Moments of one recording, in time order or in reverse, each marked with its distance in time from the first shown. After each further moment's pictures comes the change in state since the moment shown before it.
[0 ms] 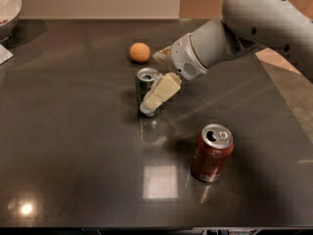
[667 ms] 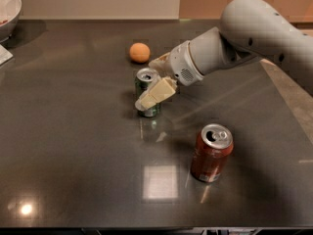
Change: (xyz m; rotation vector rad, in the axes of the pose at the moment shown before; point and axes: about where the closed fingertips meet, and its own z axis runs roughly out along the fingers) arm 0.005 -0.006 0.018 0.005 -0.058 0.035
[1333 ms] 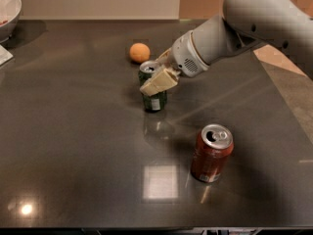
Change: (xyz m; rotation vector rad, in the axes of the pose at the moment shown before) arm -0.004 -0.008 -0.022 0.020 0.070 0.016
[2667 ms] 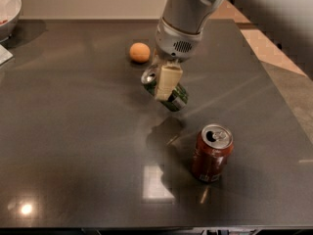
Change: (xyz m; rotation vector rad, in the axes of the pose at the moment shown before) arm 0.010 0.026 -0.024 -0.185 0.527 -0.291
